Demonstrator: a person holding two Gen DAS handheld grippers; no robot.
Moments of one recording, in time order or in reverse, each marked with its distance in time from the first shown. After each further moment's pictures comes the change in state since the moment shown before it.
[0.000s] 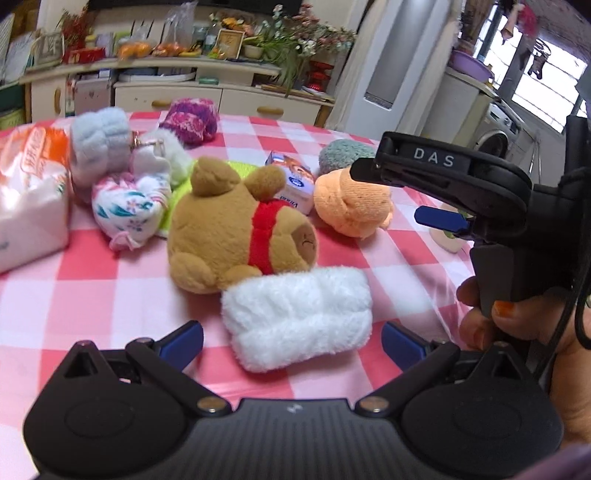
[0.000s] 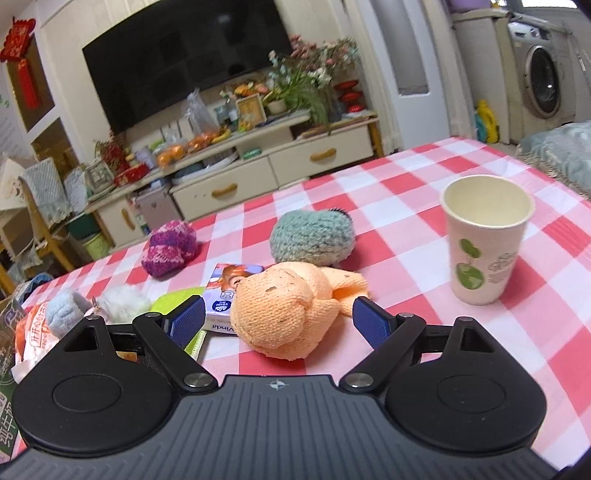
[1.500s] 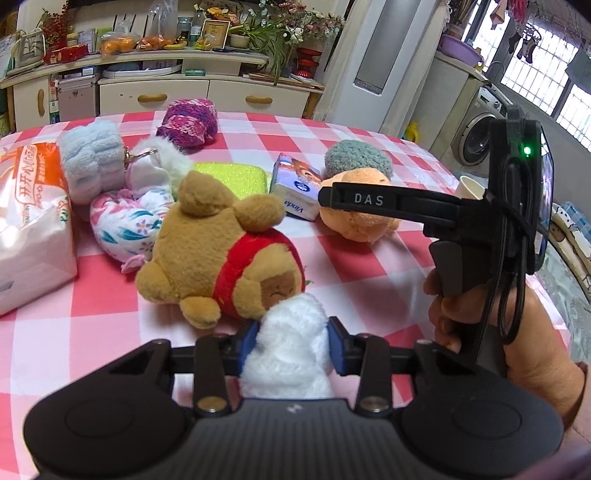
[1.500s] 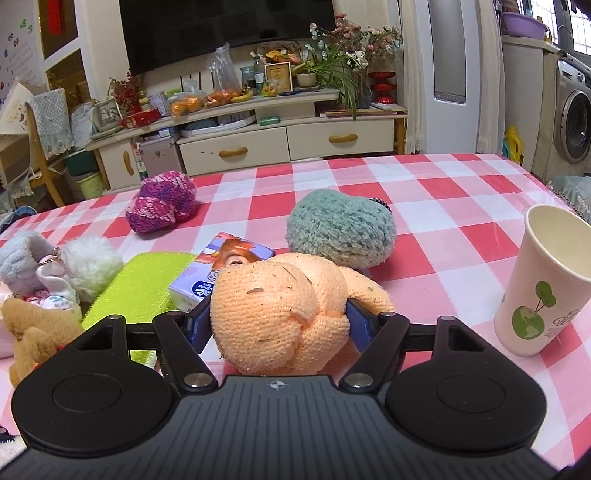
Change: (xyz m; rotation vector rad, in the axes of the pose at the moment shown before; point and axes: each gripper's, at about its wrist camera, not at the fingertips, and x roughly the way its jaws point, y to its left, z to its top) left arm 0.006 0.022 0.024 0.033 0.059 -0.037; right arm 0.046 0.006 0.009 -0.206 0.087 -0.023
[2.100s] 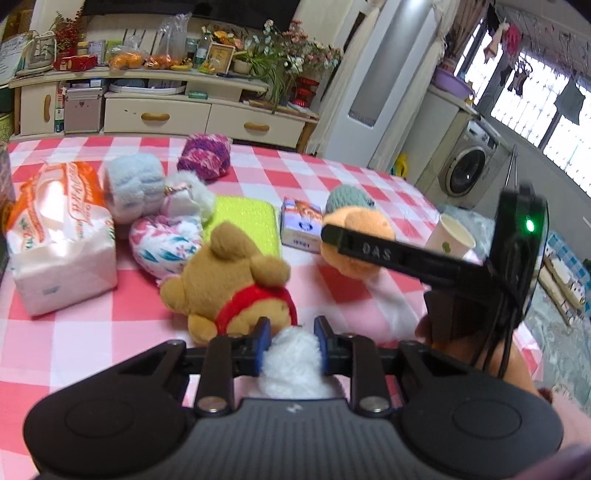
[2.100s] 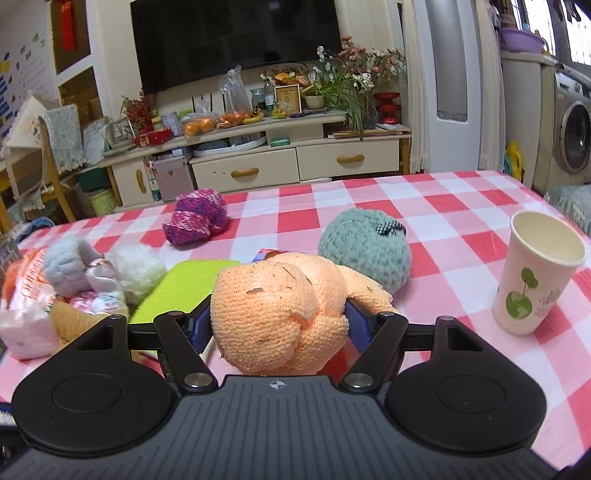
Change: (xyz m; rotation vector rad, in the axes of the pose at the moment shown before) left arm -0.047 0.022 -0.001 -0.038 -0.082 -0.057; right arm -0.022 0.006 -0.008 0.008 -0.073 0.032
